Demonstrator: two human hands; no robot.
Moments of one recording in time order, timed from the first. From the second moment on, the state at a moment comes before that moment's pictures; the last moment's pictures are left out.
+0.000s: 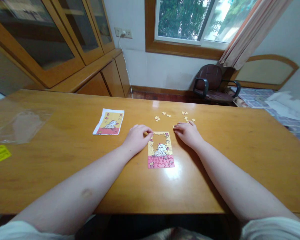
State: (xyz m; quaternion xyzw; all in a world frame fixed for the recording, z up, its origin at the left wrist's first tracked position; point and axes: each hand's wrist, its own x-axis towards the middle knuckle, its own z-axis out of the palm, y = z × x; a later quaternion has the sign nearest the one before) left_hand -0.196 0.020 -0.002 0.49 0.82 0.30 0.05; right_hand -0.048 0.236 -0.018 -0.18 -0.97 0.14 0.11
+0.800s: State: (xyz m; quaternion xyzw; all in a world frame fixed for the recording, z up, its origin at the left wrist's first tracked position) left_hand -0.202 0.016 0.003 0.48 0.82 0.30 0.05; right_hand -0.043 0.221 -0.004 -0.29 -0.92 0.24 0.09
